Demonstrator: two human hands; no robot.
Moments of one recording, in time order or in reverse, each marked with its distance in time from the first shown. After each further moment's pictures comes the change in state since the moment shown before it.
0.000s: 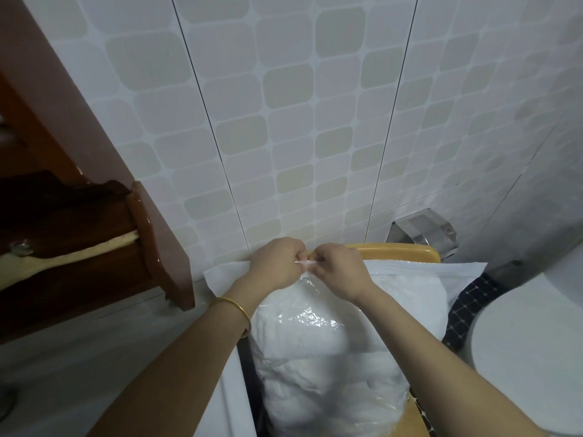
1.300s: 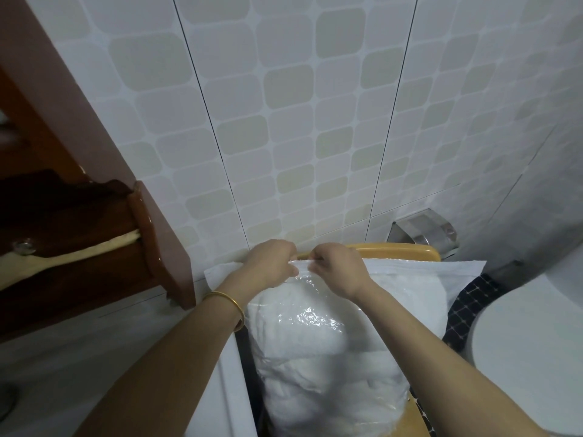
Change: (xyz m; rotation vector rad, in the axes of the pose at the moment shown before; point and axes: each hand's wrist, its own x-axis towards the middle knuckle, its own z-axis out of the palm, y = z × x) left_hand 0.000 -0.006 -0.010 0.217 -0.109 0.004; right_hand 0.002 -0.005 -0.002 -0.074 -0.012 0.009
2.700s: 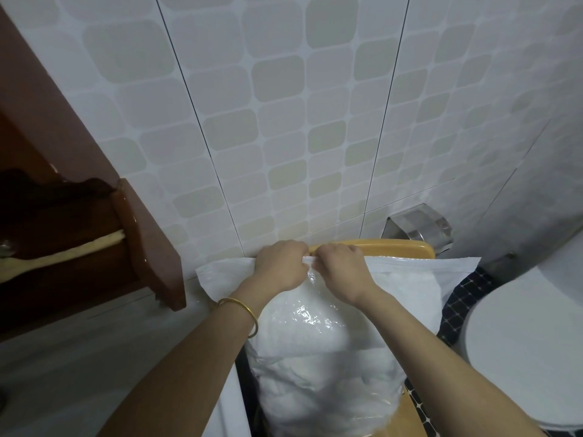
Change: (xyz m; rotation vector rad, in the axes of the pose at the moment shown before) left_hand 0.008 0.026 0.019 -0.002 0.090 0.003; right_hand -0.006 0.022 0.007 -0.198 0.045 -0.055
